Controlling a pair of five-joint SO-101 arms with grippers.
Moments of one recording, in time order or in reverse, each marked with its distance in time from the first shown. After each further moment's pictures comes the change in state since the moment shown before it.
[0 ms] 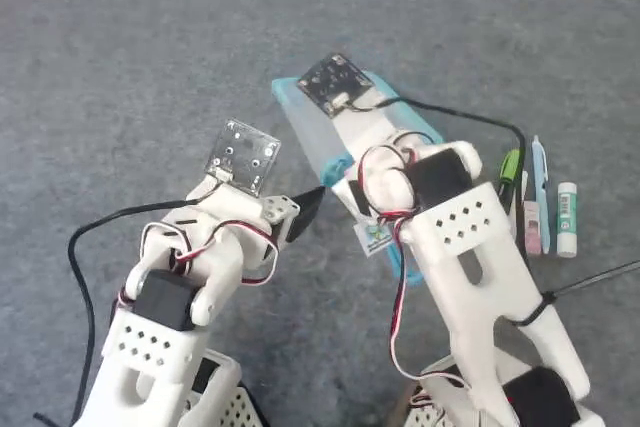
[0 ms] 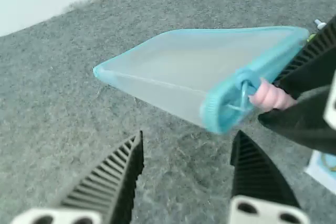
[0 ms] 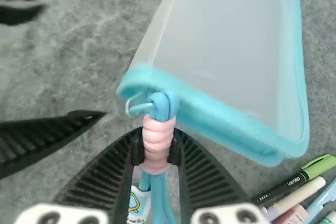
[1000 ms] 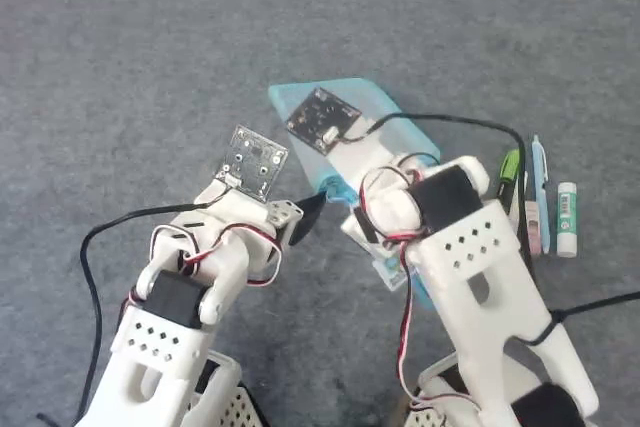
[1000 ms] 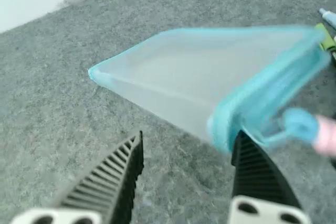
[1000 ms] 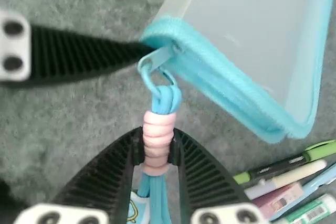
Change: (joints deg) left arm 0.1 0.0 6.0 -6.4 -1.1; right arm -2.2 -5.9 5.1 9.7 7.6
